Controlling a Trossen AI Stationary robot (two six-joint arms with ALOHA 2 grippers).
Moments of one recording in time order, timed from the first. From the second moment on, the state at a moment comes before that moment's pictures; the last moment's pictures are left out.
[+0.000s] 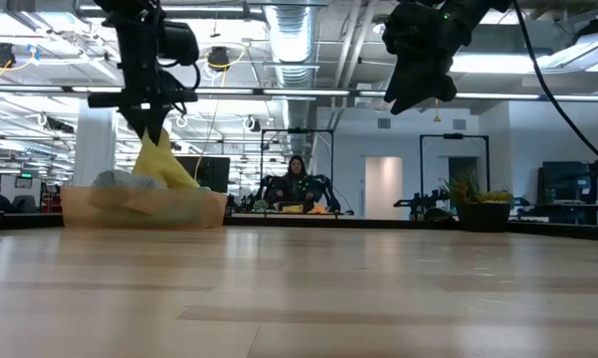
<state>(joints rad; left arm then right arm) 0.82 1.30 1.10 -1.03 -0.20 -0.60 -0.25 1.30 1.09 -0.69 -0.05 0.28</state>
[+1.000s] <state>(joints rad) 0.68 0.92 1.10 -1.14 -0.11 -0.42 -0.29 1.10 1.09 -0.72 -0.03 0.26</state>
